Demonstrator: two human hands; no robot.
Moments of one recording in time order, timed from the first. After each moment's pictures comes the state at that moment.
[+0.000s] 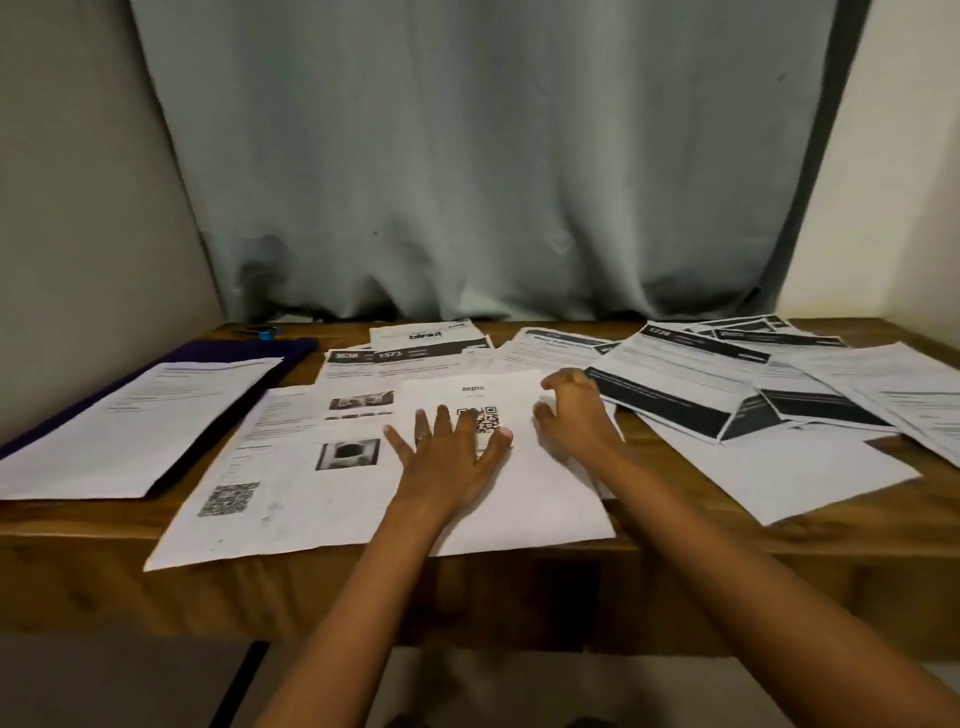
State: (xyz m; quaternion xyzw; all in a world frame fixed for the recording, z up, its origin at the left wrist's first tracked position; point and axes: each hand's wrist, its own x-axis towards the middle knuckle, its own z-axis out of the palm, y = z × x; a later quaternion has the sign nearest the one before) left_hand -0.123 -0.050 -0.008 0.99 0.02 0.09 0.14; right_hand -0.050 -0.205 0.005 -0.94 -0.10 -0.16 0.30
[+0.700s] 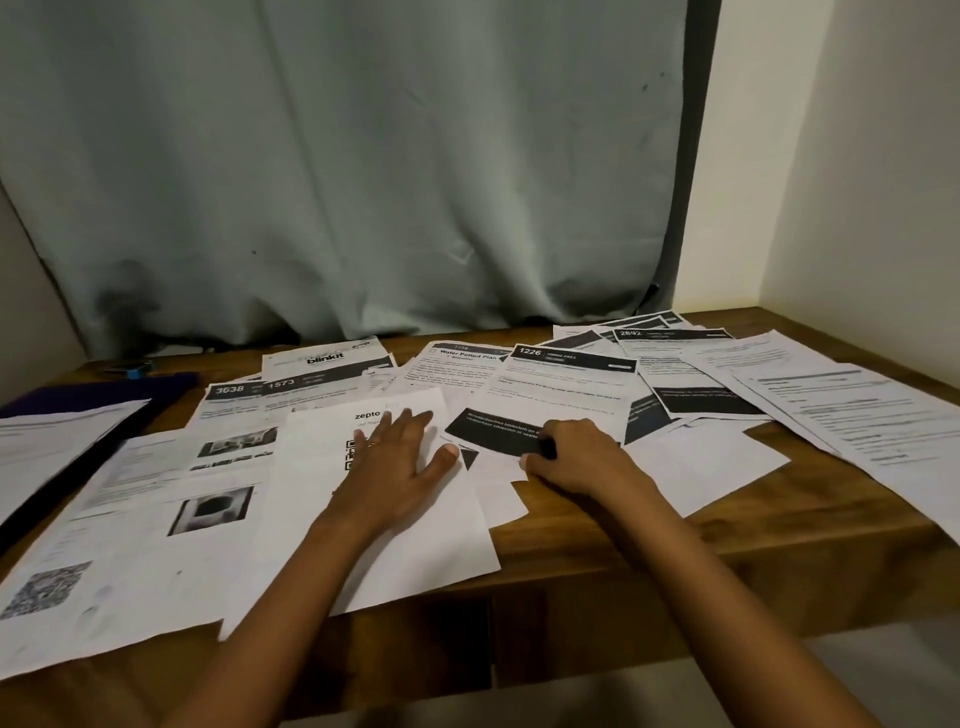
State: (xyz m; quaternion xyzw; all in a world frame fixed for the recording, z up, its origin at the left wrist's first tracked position) left_hand -0.079 -0.097 -0.006 0.97 -0.09 0.10 0.19; right_hand -0.067 -0.322 0.009 -0.98 -0.07 -0.04 0.16
